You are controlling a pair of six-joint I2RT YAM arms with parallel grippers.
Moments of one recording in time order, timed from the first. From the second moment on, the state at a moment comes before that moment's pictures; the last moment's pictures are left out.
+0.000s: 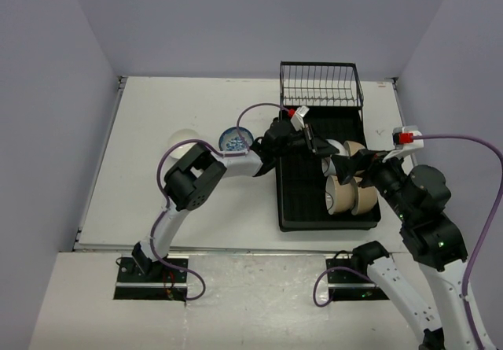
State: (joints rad) left arm -0.85 2.26 1.50 0.71 0.49 -1.28; right arm 0.34 0.53 1.00 -0.62 -0.02 0.29
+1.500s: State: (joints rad) left arm -0.84 2.31 1.42 1.19 0.52 -1.48; right arm 0.34 0.50 0.97 -0.58 -0.07 0.29
